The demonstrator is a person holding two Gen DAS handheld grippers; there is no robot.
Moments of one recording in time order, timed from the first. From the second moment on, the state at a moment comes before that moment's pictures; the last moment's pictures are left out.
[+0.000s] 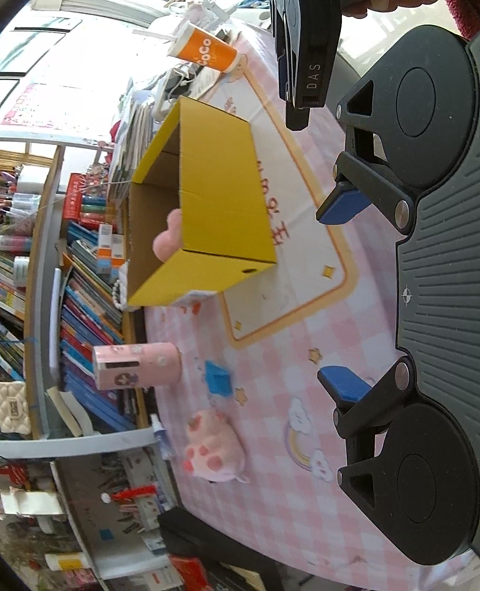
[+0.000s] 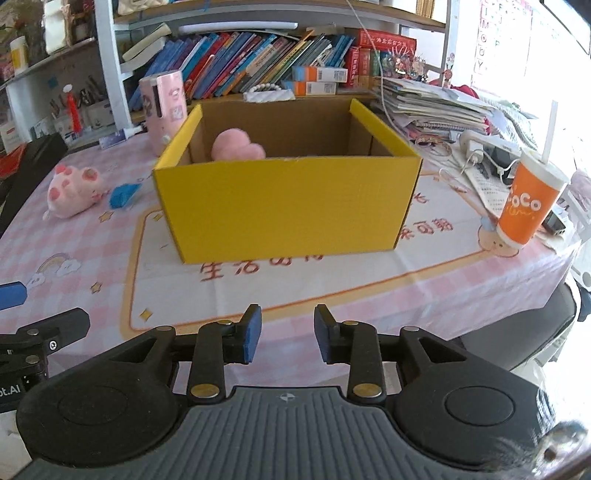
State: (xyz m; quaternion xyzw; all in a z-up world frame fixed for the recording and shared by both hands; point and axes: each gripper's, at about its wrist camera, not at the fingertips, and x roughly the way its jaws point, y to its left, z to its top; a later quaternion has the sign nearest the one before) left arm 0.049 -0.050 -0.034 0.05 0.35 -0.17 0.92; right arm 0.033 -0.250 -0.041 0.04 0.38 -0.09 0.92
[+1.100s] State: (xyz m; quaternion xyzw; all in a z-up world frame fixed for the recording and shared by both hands) left arm 0.003 0.059 -0.027 0.03 0.34 -0.10 0.93; right arm 0.007 -0.127 -0.036 0.00 0.37 0.02 0.93
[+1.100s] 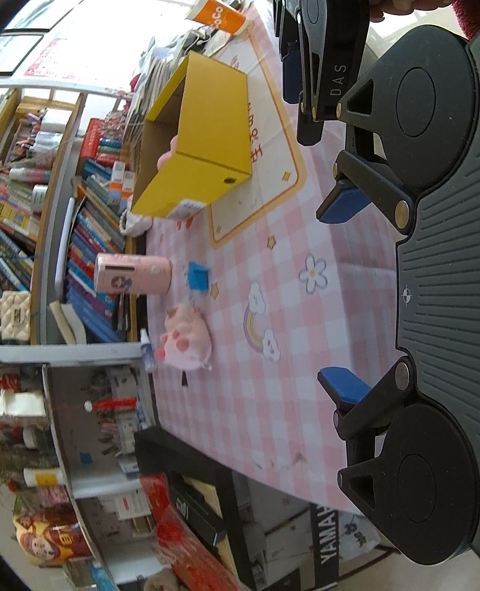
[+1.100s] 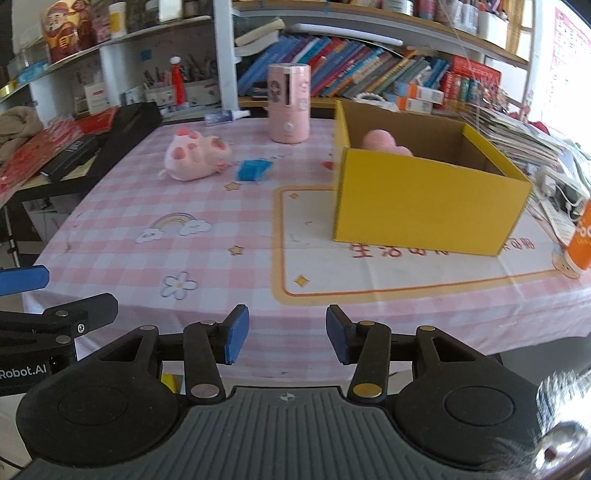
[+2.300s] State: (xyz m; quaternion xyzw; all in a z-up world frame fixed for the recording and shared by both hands) left arm 0.057 0.093 -0.028 0.01 0.33 -0.06 0.94; right arm 0.073 -0.082 -0.036 -0.02 0.36 0.07 0.93
